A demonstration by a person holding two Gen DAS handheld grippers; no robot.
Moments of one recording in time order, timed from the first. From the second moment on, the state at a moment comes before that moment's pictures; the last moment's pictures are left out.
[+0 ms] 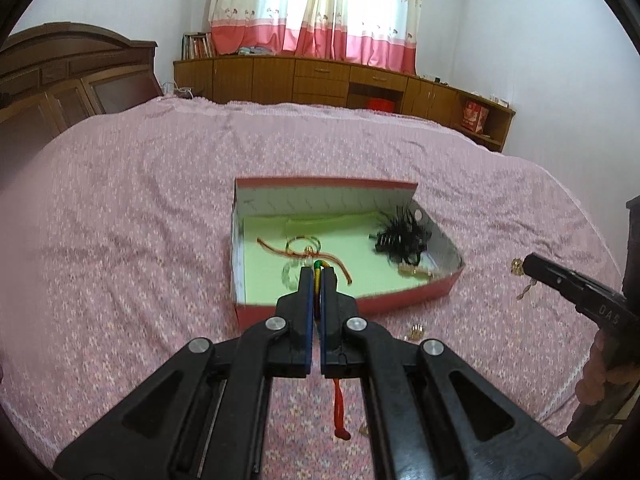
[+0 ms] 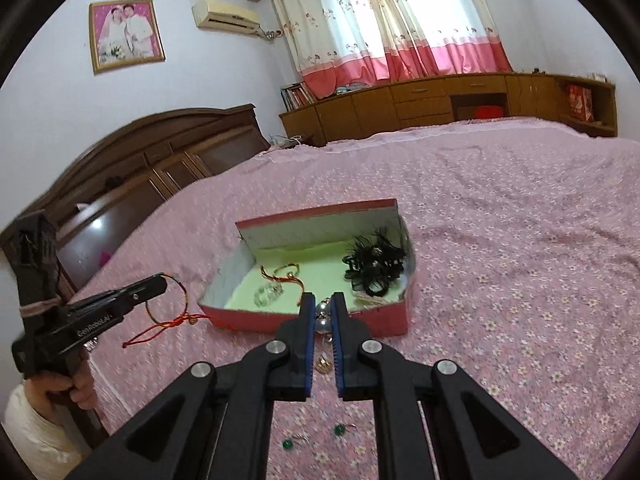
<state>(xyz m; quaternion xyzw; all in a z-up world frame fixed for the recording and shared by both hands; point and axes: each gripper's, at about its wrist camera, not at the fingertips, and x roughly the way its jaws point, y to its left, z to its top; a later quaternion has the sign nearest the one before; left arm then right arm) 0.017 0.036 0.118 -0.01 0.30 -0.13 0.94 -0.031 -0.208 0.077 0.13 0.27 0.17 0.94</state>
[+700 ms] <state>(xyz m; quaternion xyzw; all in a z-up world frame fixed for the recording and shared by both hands) 0.034 0.030 0.122 -0.02 0.28 -0.13 0.95 -0.010 -0.194 0.056 0.11 0.29 0.17 0.93</state>
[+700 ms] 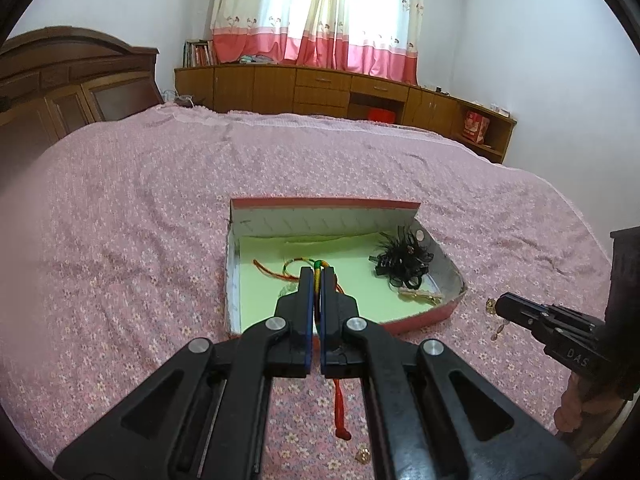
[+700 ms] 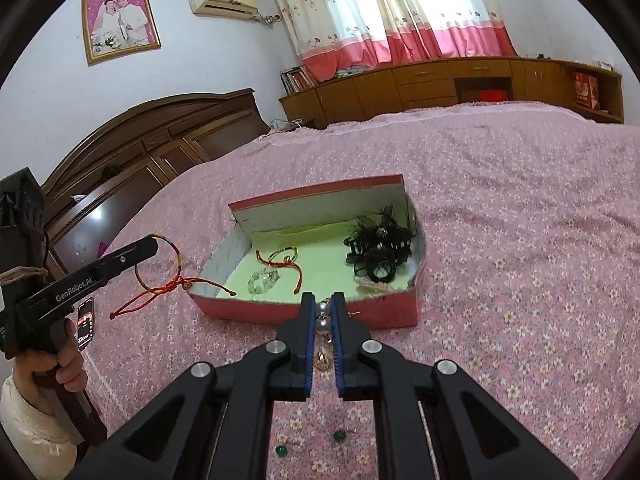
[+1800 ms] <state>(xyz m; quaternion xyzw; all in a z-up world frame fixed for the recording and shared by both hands) 0.122 0.018 0.045 -0.01 0.30 -0.08 0.95 0.102 -0.172 0.010 0.07 0.30 0.10 0.95</state>
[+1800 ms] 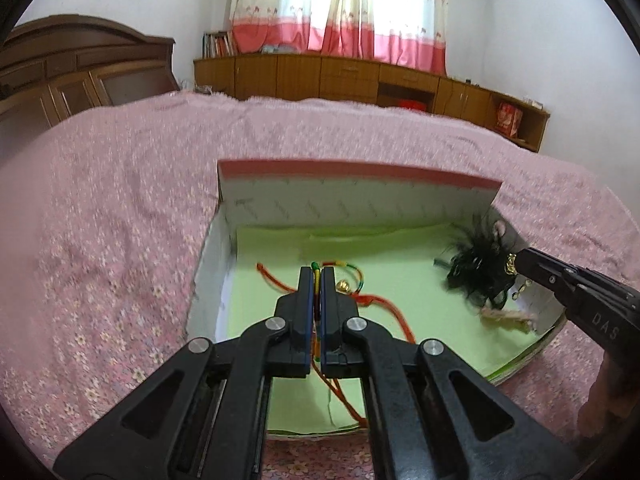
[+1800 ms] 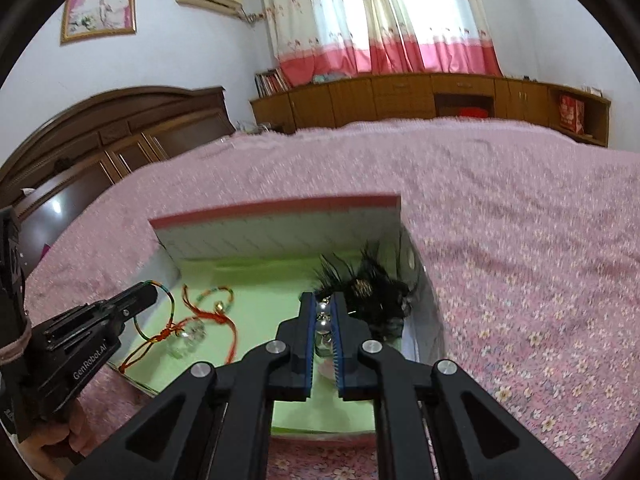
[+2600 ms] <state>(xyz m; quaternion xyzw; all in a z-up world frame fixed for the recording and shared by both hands) 0.104 0.018 0.058 -0.03 0.34 -0.09 0.94 0.083 -0.167 0.034 0.10 0.30 0.14 0.94</state>
